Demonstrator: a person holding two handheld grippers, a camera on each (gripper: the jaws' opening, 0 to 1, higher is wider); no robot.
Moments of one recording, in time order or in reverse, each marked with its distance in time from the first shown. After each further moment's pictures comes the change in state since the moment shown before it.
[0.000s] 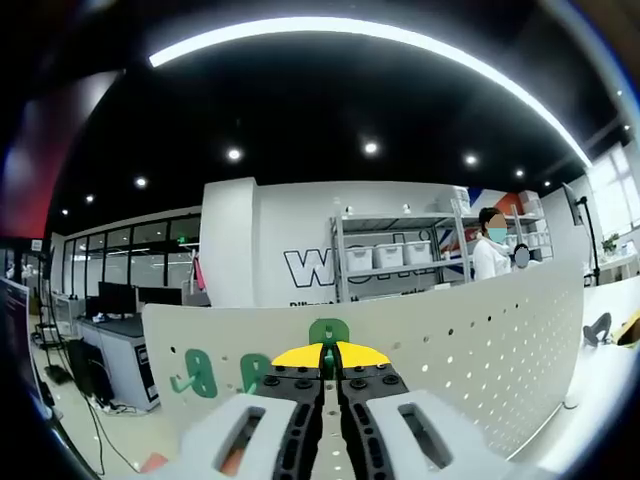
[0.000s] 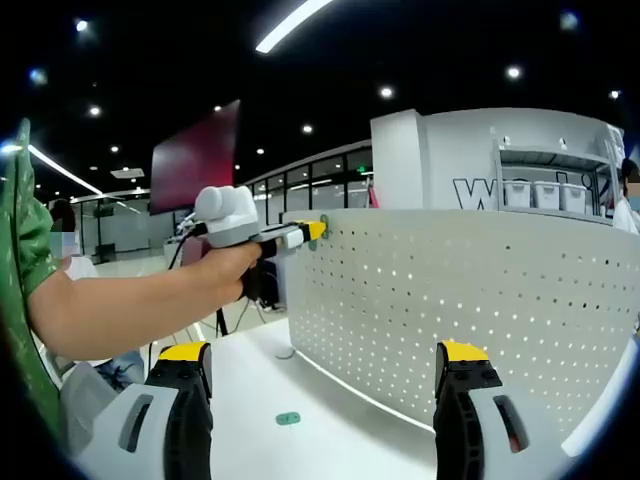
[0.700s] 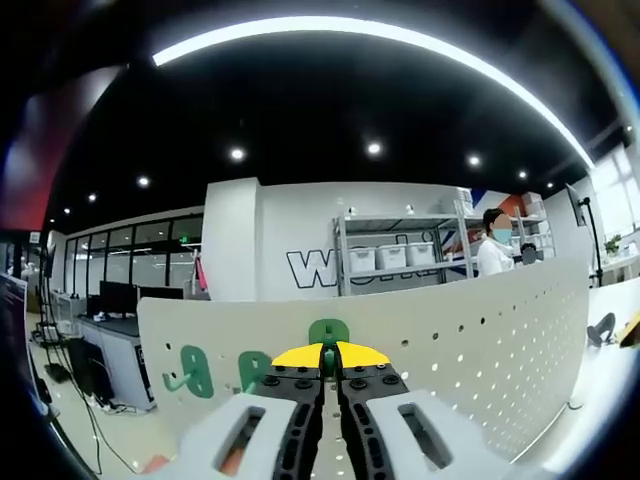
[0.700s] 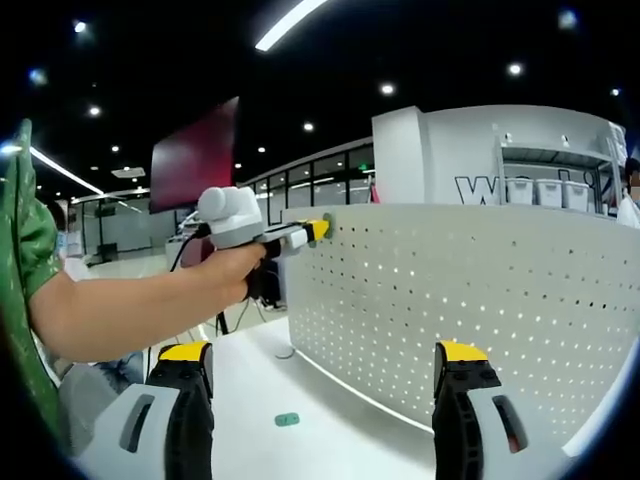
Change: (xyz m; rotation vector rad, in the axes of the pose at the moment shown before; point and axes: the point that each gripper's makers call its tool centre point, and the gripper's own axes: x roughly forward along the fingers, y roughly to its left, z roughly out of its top) left arm 0.005 0.003 -0.005 0.003 -0.008 0.008; right arm 0.008 0.000 -0.002 0.003 0.009 0.009
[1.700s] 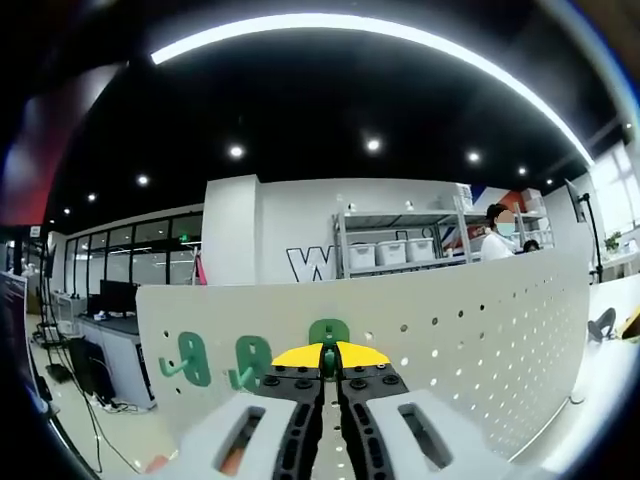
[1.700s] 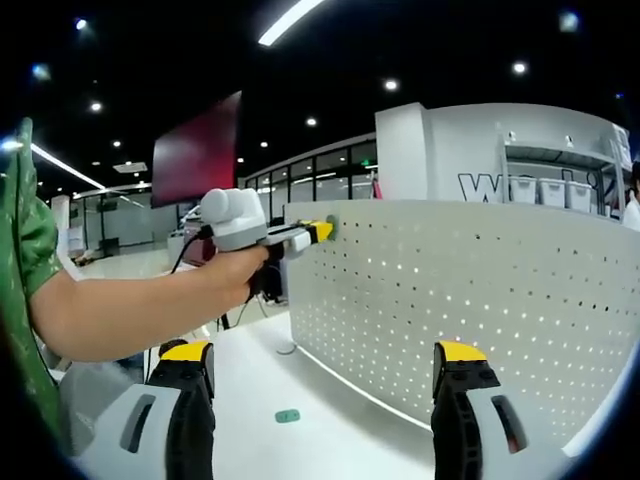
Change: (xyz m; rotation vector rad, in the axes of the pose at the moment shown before) left arm -0.002 -0.003 -0.011 0.007 0.013 0.001; right arm 0.002 0.001 -0.003 -0.010 0.022 0.011
